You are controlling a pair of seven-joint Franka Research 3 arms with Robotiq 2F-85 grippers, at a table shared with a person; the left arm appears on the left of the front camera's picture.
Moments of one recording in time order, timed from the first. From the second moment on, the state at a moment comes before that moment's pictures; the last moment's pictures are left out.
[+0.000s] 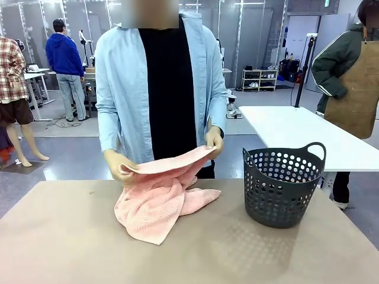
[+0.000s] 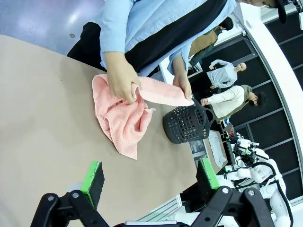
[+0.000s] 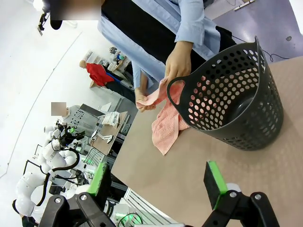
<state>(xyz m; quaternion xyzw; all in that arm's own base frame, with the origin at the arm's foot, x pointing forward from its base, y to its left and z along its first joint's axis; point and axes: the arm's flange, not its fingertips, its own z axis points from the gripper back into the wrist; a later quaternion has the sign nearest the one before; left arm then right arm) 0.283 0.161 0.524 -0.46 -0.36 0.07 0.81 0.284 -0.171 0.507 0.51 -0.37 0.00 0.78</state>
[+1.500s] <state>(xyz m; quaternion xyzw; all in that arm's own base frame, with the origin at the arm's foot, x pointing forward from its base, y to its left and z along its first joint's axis) 0.283 0.161 0.524 -0.46 -0.36 0.07 0.81 0.284 -0.171 0.507 0.51 -0.37 0.00 0.78</state>
